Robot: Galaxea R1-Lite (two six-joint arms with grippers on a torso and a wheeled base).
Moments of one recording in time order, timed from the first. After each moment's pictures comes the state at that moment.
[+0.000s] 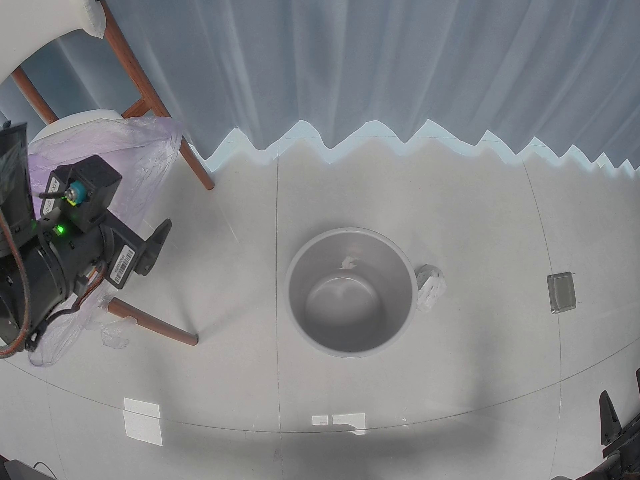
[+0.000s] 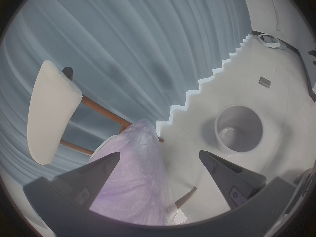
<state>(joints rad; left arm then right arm) -0.66 1.28 -0.86 -0.25 0.65 0.61 0.00 0.02 -0.02 0.00 -0.01 0.02</state>
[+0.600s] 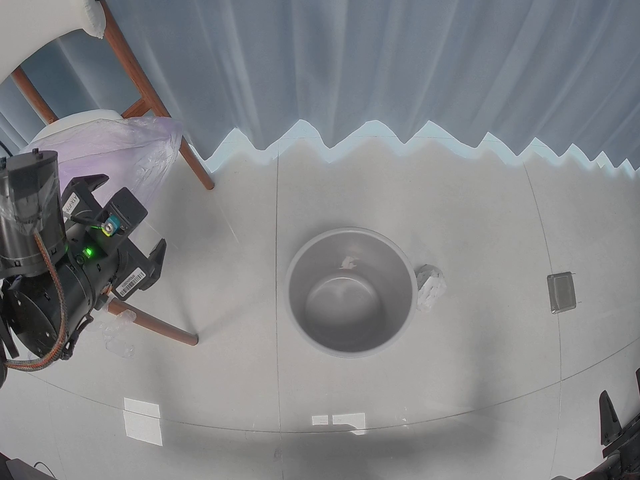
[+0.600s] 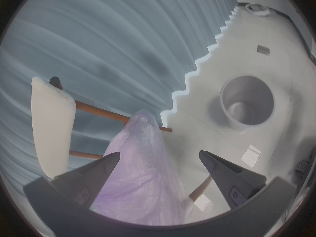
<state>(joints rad) -0.62 1.34 -0.77 -0.38 0.73 0.82 0.00 0.02 -0.02 0.00 0.00 0.02</state>
